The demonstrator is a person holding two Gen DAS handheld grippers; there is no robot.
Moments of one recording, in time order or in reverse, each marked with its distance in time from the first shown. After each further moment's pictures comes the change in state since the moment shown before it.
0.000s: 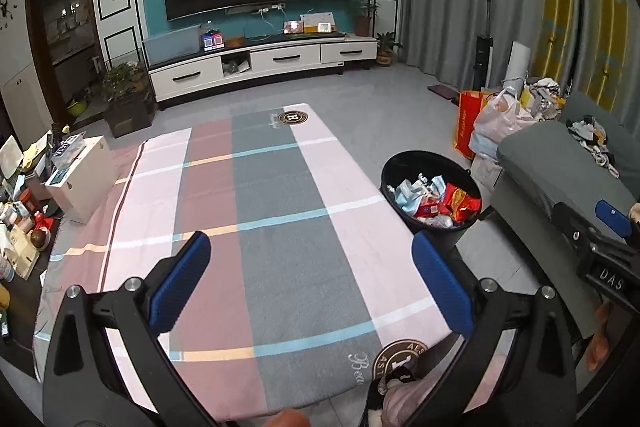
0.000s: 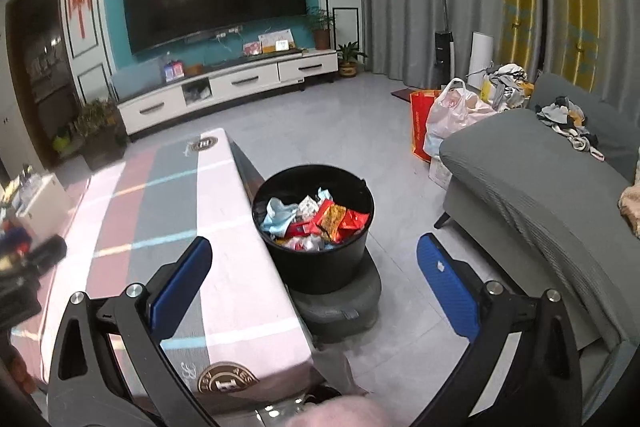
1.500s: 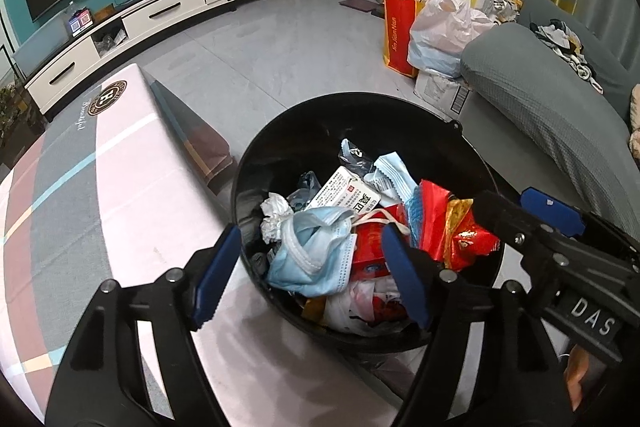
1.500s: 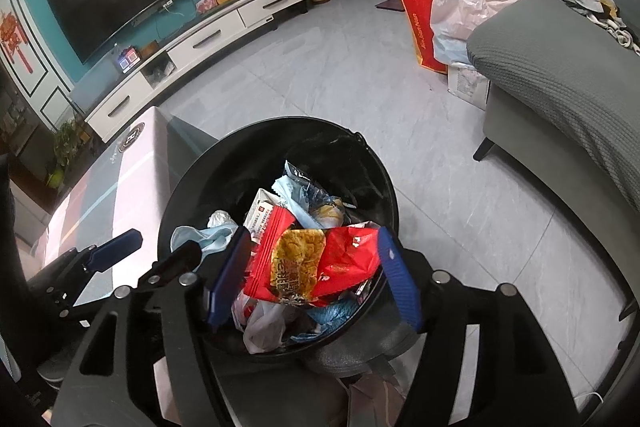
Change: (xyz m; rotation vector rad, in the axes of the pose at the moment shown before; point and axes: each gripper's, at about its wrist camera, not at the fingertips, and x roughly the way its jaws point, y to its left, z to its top) left arm 0.305 -0.170 0.040 0.252 0.247 -0.258; right arm 0.261 -0.068 0.011 0.269 0.235 0.061
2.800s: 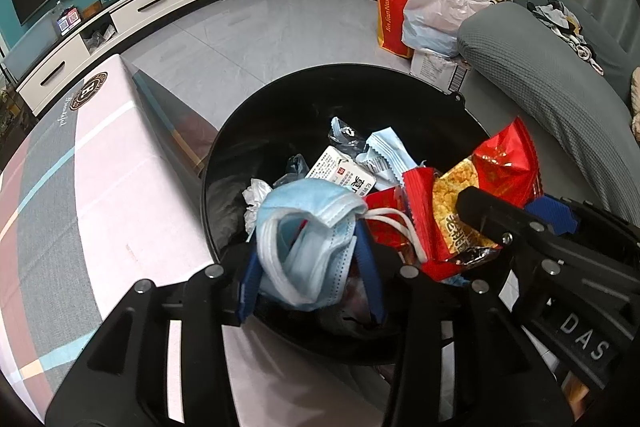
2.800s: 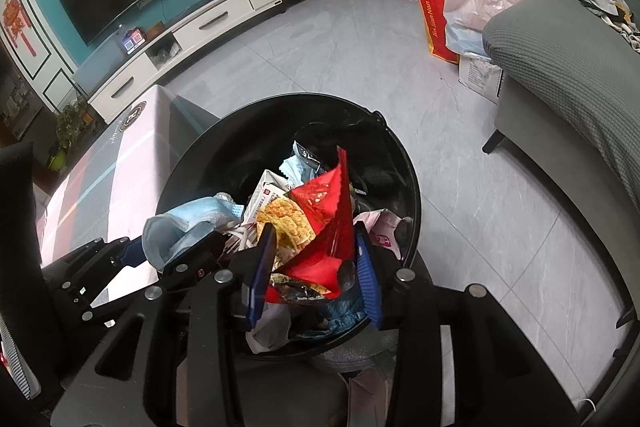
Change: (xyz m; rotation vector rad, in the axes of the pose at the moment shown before) left arm 0.028 -0.015 -0.007 0.043 0.053 -0.007; right arm 0.019 0.006 -0.005 -0.035 0.057 0.014
